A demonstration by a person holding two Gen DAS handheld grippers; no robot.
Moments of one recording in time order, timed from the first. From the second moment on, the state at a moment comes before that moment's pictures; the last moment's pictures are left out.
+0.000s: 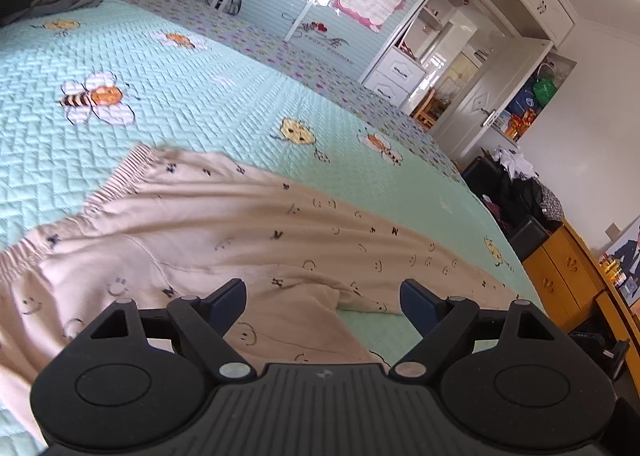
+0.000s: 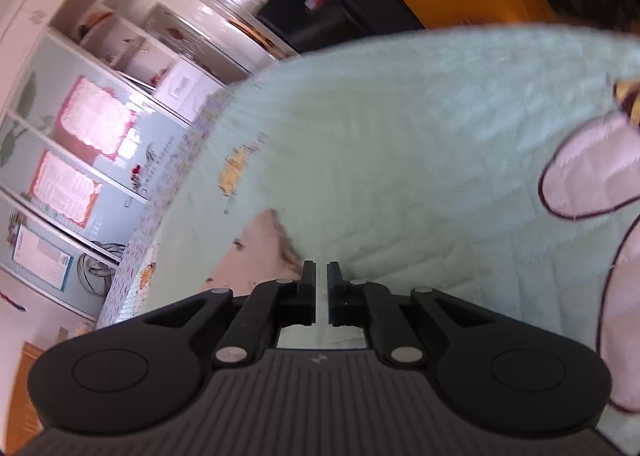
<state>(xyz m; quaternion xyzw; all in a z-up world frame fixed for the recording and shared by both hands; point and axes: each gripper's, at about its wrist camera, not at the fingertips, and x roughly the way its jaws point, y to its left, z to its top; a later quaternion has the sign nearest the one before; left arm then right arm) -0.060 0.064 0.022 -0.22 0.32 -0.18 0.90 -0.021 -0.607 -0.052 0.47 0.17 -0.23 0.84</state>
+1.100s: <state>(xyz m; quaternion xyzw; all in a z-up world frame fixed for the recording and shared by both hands) 0.158 0.159 -0.033 -0.23 0.46 -0.13 0.85 -0.039 -0.367 -0.092 0.44 0.20 0.08 0.87</state>
